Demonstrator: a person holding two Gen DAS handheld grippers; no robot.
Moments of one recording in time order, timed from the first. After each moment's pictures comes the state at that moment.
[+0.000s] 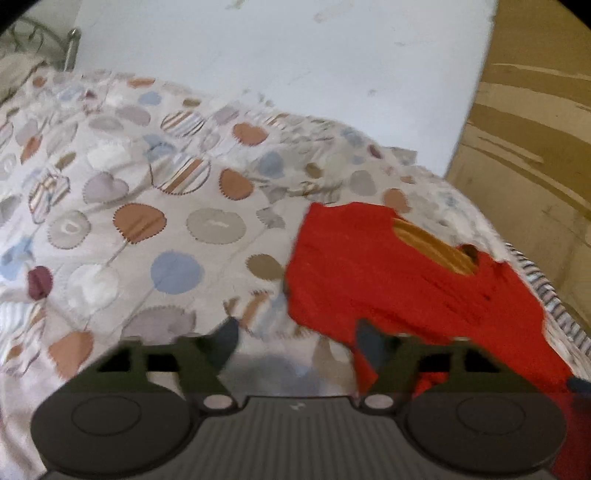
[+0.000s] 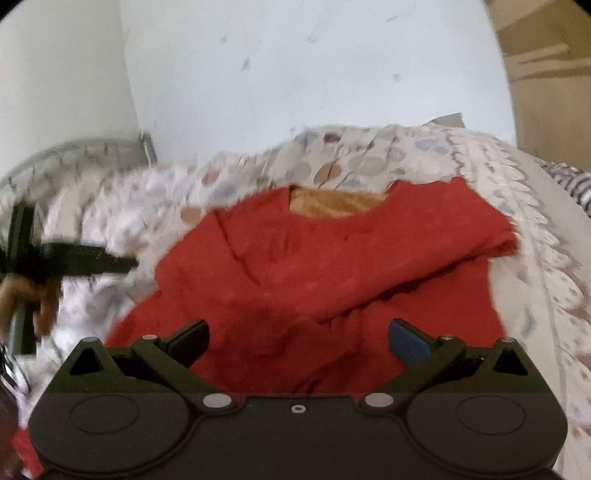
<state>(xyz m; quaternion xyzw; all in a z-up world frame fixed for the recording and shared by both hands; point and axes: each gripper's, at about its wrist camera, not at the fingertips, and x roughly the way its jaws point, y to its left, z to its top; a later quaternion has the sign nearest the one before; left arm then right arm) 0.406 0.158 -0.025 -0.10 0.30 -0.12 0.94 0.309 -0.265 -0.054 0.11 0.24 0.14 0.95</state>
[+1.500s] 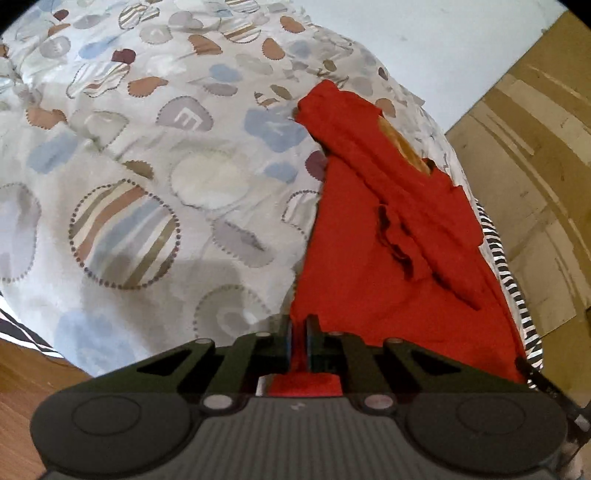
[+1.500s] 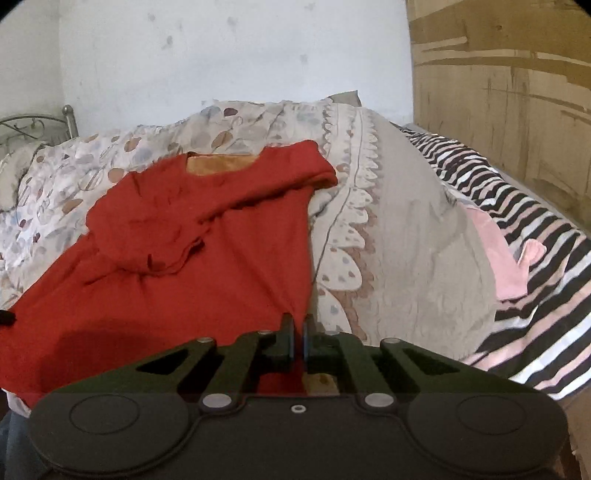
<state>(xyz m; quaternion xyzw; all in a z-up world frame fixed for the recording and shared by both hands) 0.233 0.167 -0.059 -0.23 0.43 -0.12 0.86 0.171 -0.329 -0.051 0.05 0.30 0.00 0.95</state>
